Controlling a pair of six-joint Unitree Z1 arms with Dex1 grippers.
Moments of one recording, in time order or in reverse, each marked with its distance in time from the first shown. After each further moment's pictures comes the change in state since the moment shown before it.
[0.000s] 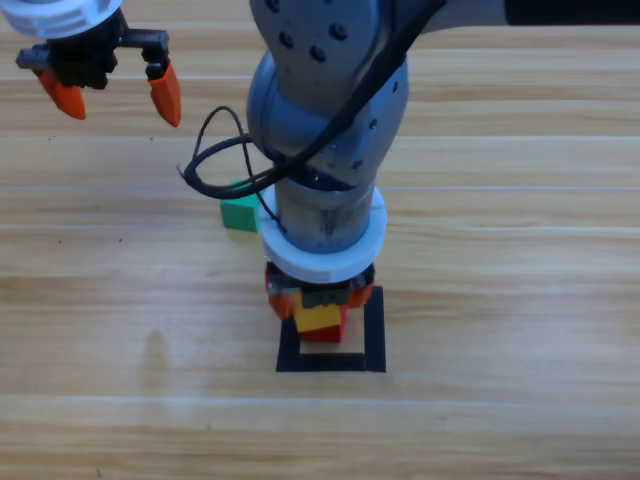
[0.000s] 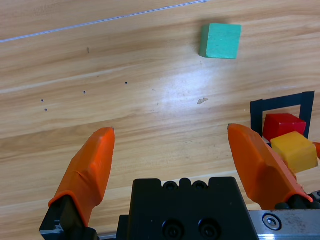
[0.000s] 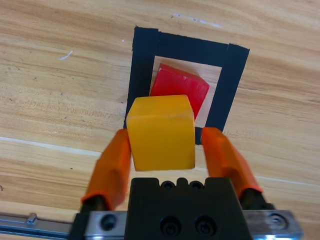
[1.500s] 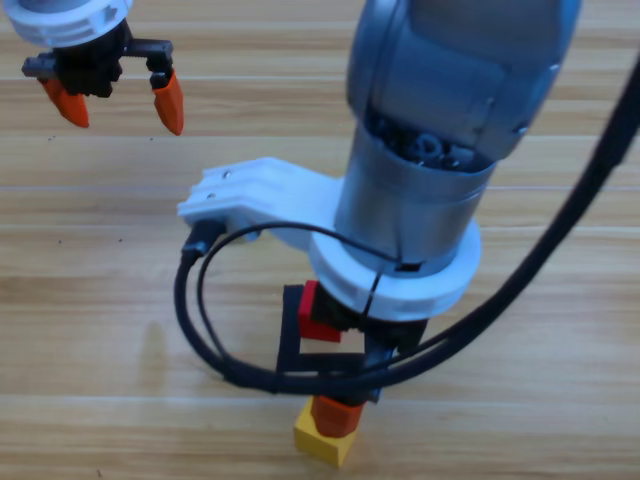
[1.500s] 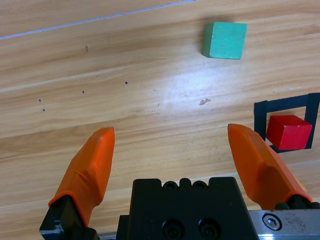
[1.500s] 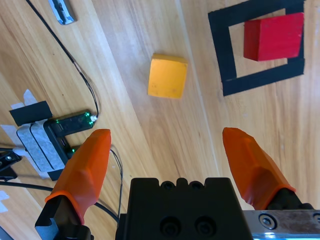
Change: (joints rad) arm 0 0.002 0.021 0.002 -0.003 0.000 -0.003; arm 1 0.079 -0.276 0.255 0.015 0.185 -1.005
